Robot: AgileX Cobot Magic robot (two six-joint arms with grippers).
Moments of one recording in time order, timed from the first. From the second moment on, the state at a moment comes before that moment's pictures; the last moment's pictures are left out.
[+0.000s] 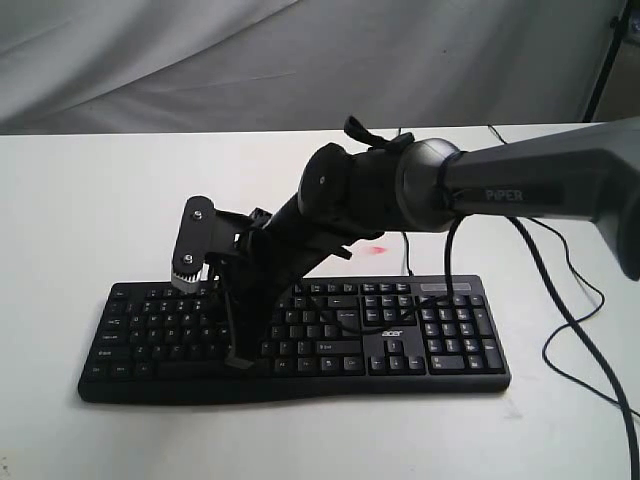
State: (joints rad) left arm 0.13 0.00 -0.01 0.03 0.19 0.09; right arm 0.45 2.16 -1.46 0.75 0.56 -1.42
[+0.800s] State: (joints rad) left arm 0.13 0.00 -0.01 0.03 0.19 0.09; right arm 0.45 2.16 -1.46 0.76 0.58 -1.42
